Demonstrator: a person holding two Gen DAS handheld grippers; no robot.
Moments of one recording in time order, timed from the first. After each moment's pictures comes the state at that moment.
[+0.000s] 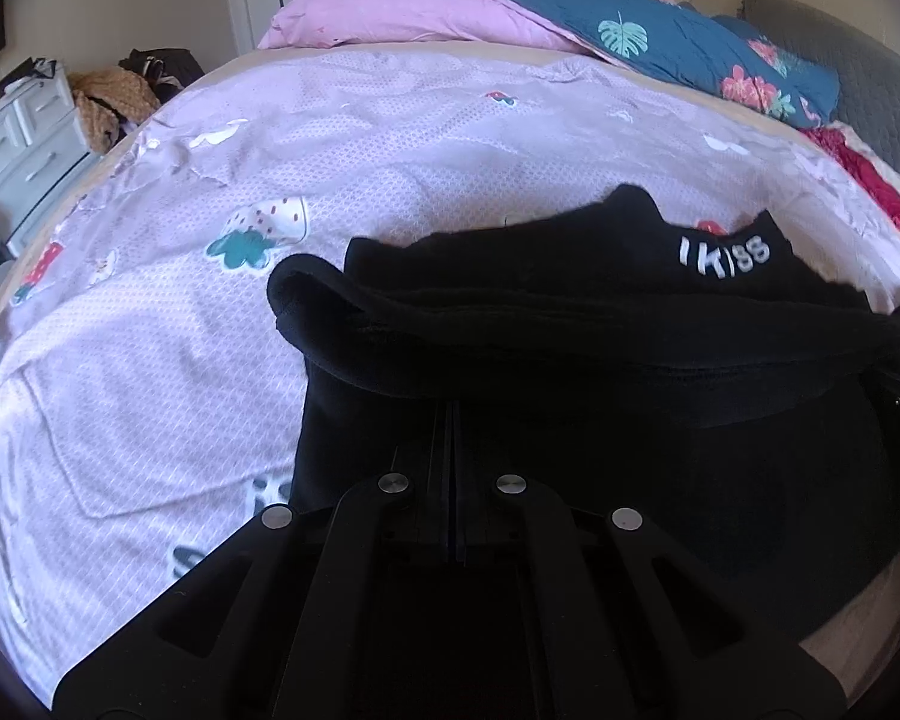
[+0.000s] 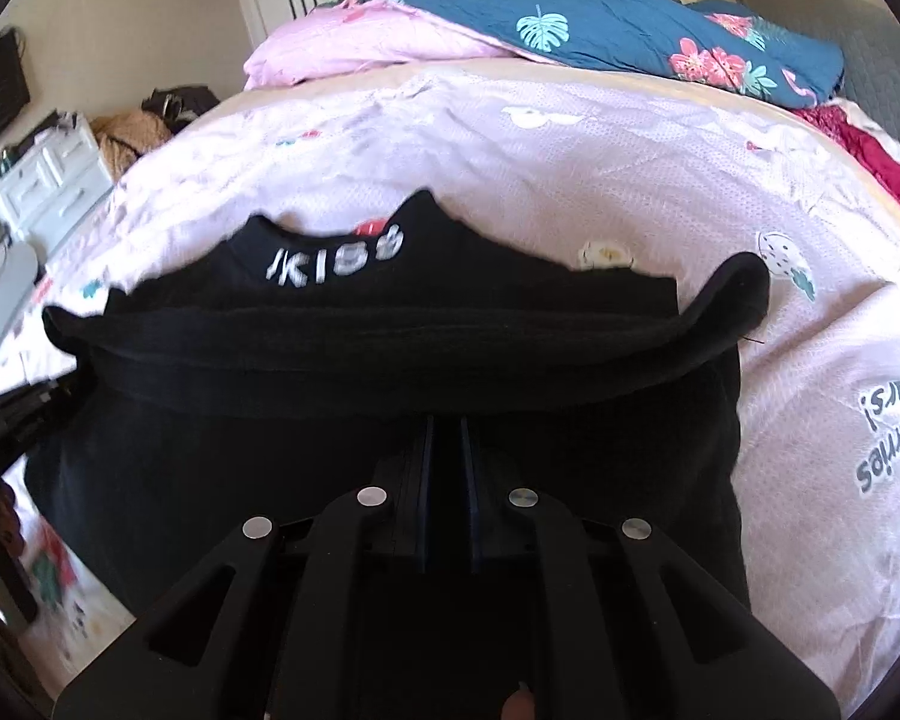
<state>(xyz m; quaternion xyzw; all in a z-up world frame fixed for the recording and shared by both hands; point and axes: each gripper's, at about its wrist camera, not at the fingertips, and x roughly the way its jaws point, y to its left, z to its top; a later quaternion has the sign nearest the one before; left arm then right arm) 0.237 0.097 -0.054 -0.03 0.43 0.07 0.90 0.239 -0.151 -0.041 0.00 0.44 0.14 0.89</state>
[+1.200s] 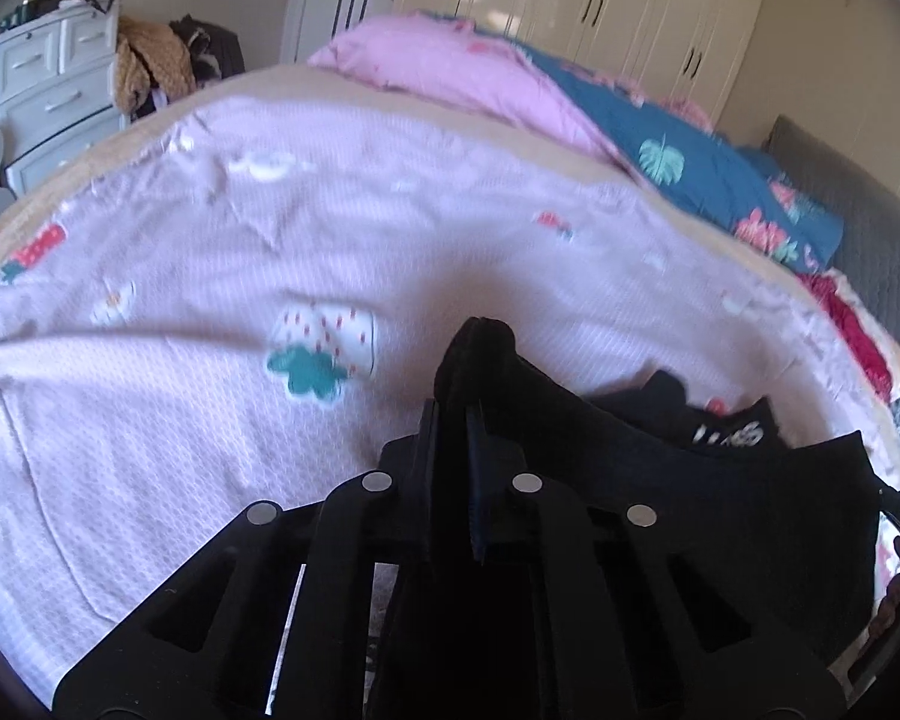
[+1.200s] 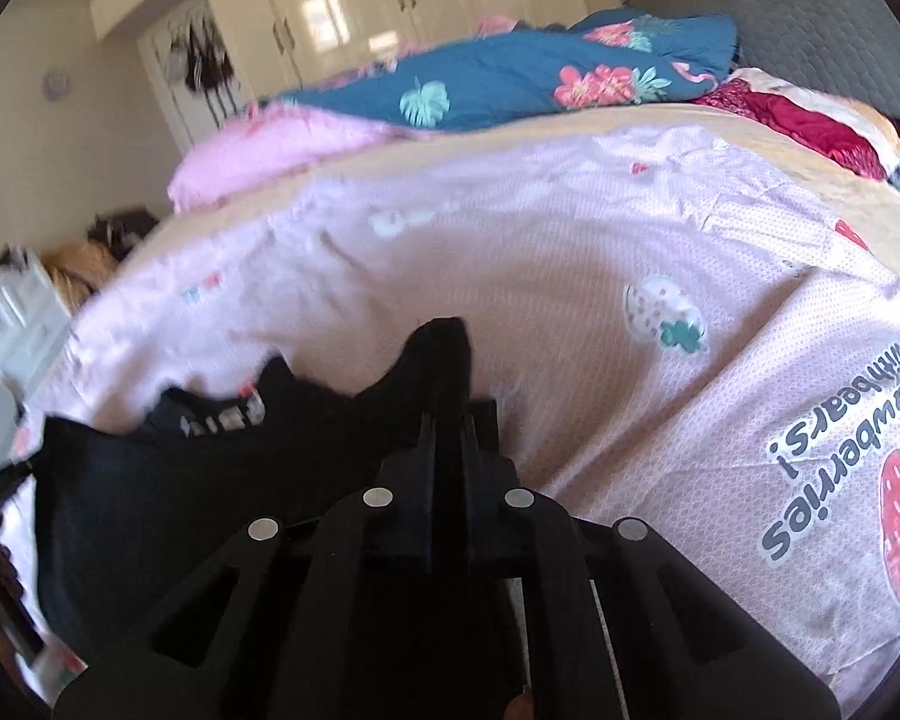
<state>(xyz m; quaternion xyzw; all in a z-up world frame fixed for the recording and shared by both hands) 0.254 0.164 -0.016 -0.15 0.34 0.06 0.92 0.258 -0.238 -0.009 0.11 0.36 0.06 0.93</state>
